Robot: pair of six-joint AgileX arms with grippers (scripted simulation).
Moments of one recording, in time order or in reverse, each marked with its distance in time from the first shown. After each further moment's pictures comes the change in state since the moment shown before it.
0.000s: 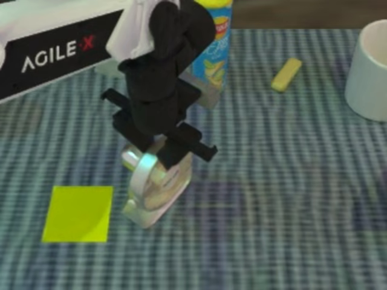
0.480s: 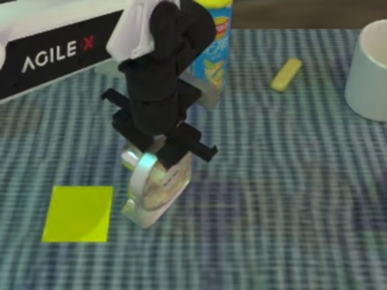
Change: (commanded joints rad) left arm 0.000 0.000 0.000 0.000 0.000 0.000; right arm 0.000 0.000 0.000 0.000 0.000 0.000
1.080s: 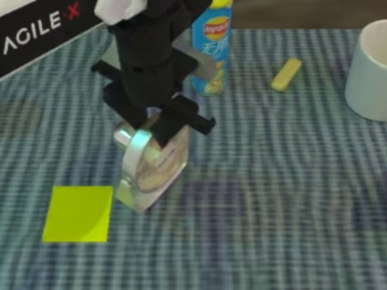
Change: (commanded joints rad) left arm 0.018 -0.001 0.189 -0.191 -0.001 0.000; right arm 0.000 0.000 0.000 0.000 0.000 0.000
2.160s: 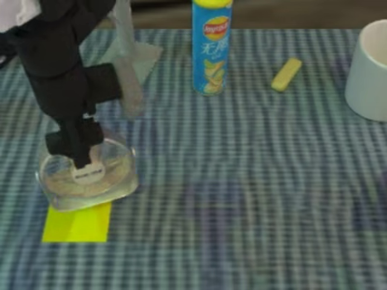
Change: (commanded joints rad) left arm 0.196 -0.255 -0.297 0.028 -0.001 0.795; right arm 0.000 0.000 0.000 0.000 0.000 0.000
